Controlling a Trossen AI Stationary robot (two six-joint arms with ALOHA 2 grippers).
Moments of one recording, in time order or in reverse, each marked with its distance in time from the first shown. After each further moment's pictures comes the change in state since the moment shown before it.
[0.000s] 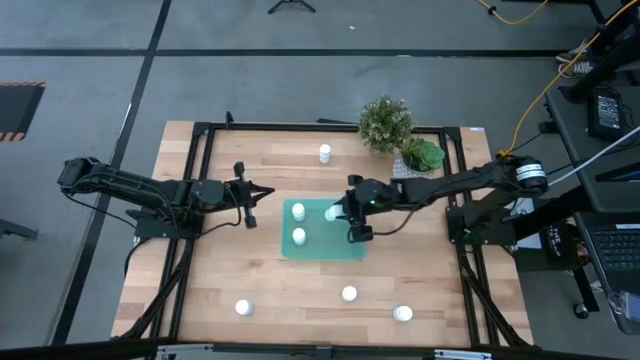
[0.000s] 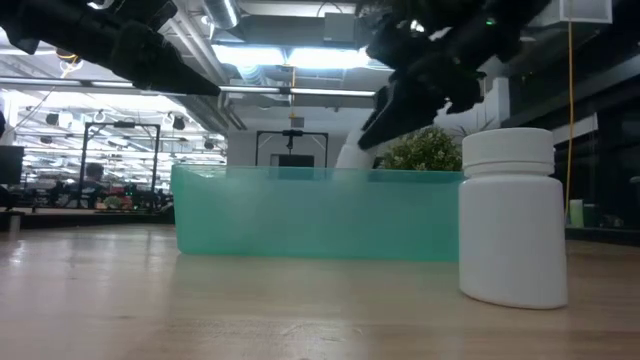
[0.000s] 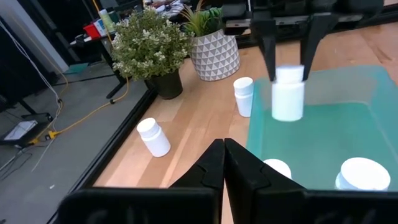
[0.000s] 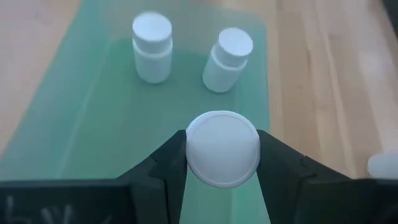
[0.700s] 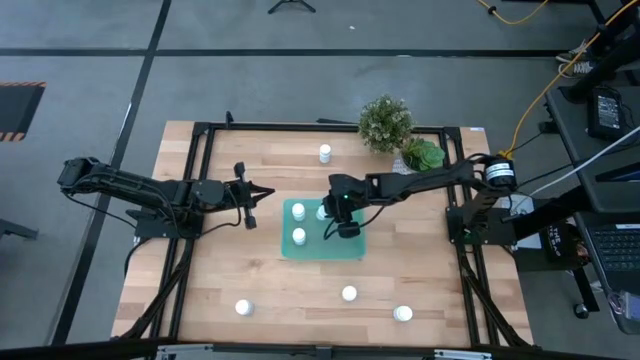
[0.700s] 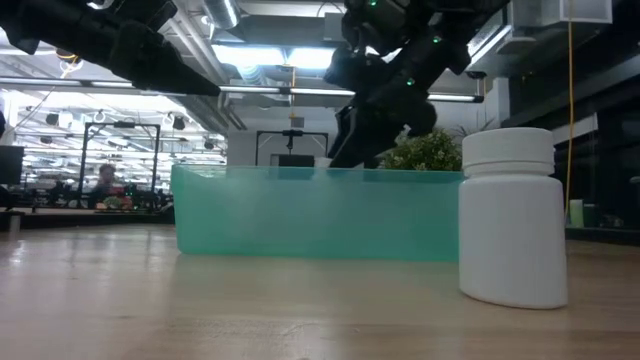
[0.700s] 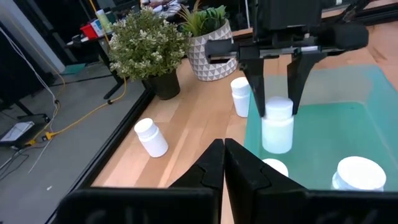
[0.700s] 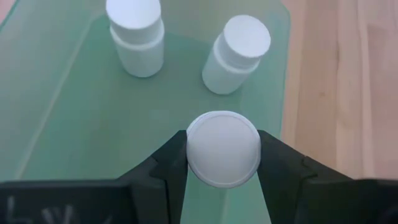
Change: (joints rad) left arm 0.000 0.000 0.000 -0.001 0.011 0.001; right arm -0.048 0.223 0.214 -0.111 -0.071 -0.097
